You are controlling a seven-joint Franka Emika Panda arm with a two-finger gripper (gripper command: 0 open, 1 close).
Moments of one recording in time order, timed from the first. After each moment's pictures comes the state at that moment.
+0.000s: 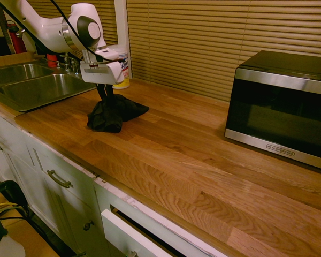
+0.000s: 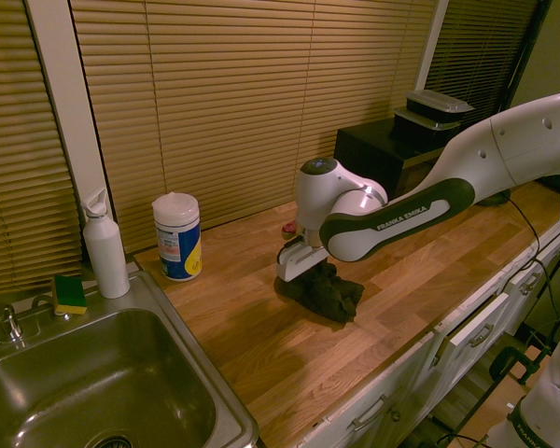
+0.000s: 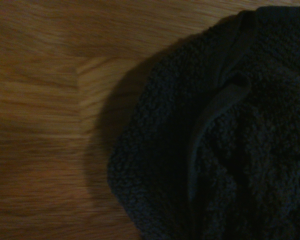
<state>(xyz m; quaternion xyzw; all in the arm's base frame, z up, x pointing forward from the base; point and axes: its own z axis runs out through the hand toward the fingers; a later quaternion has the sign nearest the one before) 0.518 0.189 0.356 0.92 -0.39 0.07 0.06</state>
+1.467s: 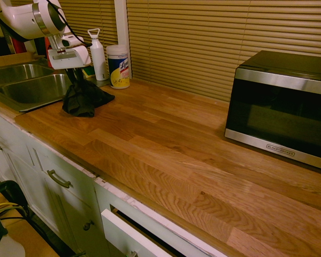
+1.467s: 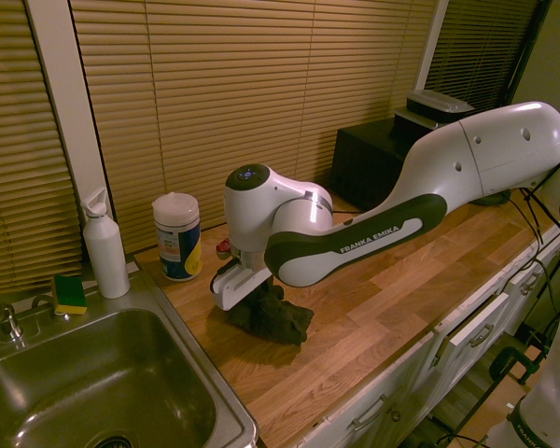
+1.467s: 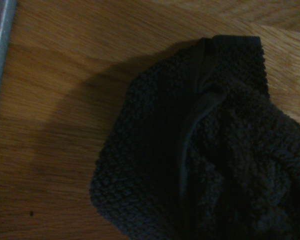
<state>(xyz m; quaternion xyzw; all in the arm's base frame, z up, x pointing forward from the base) 0.510 0.344 0.389 0.94 -0.33 0.09 0.06</state>
